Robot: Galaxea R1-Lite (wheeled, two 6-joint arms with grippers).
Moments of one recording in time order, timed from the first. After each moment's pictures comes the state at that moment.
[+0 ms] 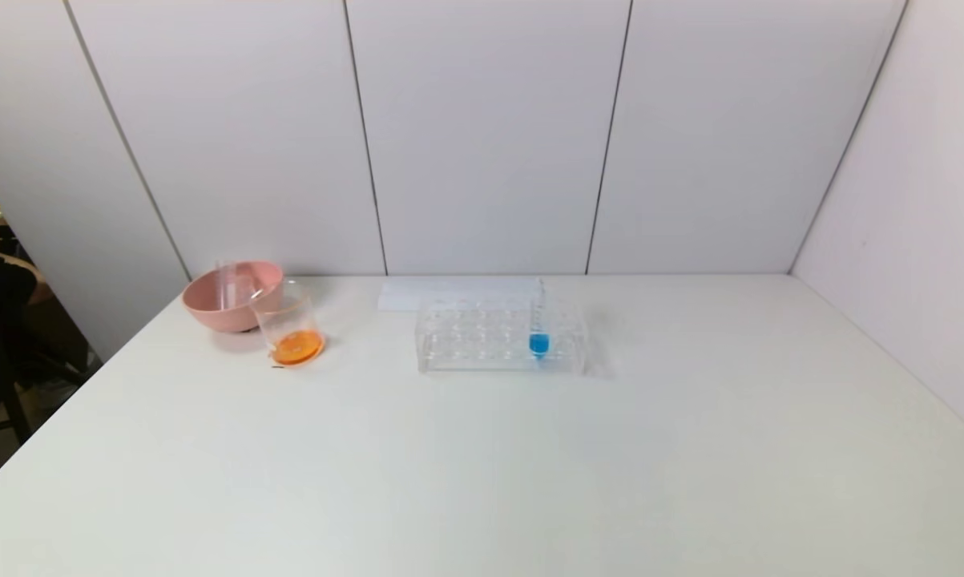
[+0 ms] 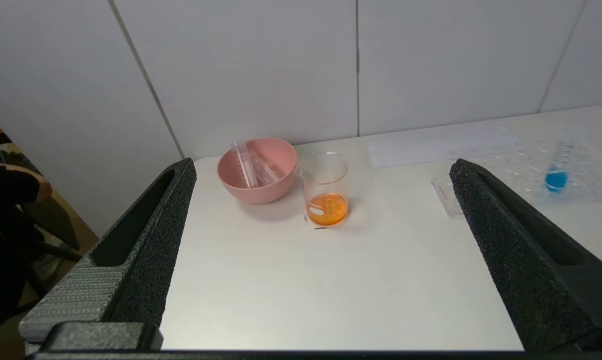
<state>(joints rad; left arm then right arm) 0.16 0.73 -0.87 0.08 -0.23 0.10 0.00 0.00 0.00 0.00 0.00 0.00</state>
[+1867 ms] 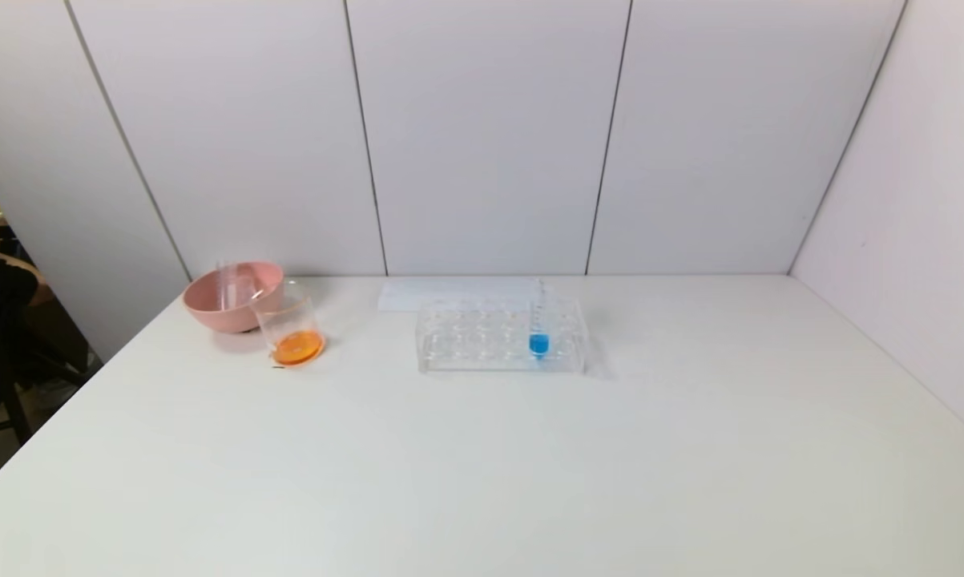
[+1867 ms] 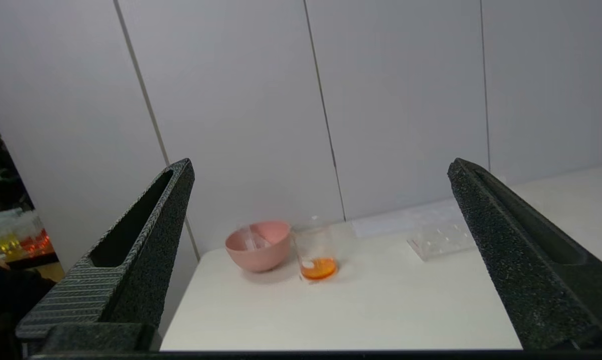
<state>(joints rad) 0.00 0.02 -0.53 0.02 -0.12 0.13 0.00 0.00 0.00 0.00 0.00 0.00</state>
